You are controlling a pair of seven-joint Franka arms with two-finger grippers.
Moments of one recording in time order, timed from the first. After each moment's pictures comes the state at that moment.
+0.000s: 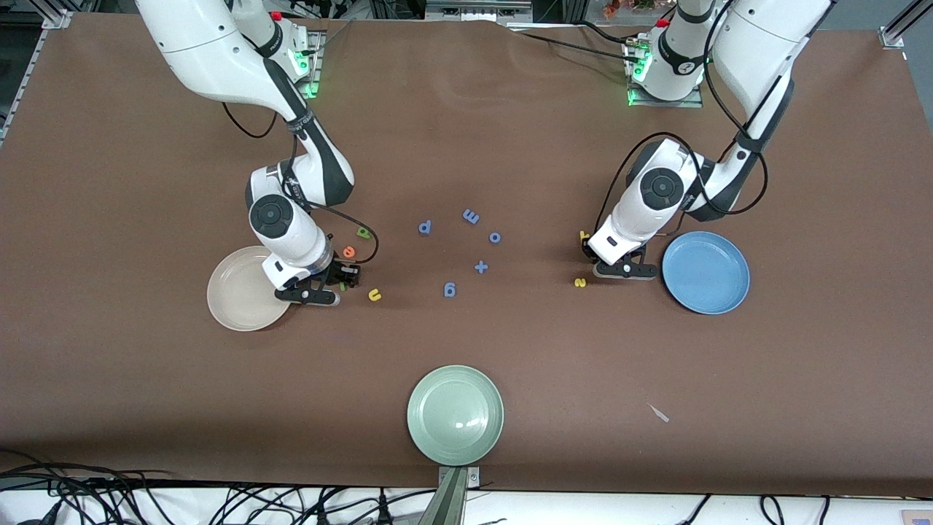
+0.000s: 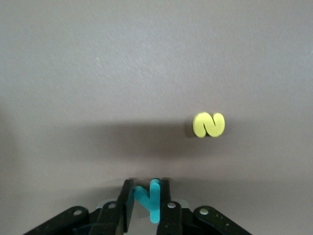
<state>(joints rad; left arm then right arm) -0.04 0.47 -0.32 -2.18 0.23 2.63 -0.50 0.39 0.59 -0.02 -1.94 0.05 2.60 0.44</state>
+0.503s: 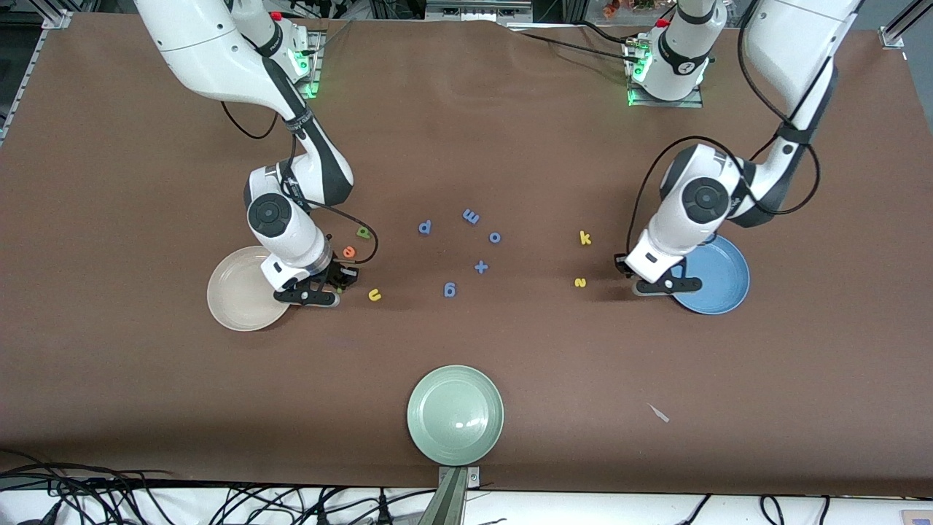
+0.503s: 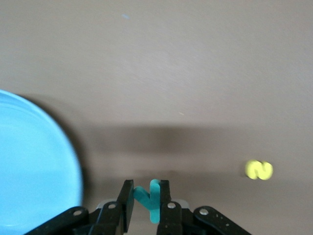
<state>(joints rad) 0.07 0.41 -0.31 -2.08 0.23 2.46 -0.46 0.39 0.58 -0.03 -1.93 0.04 2.59 0.40</state>
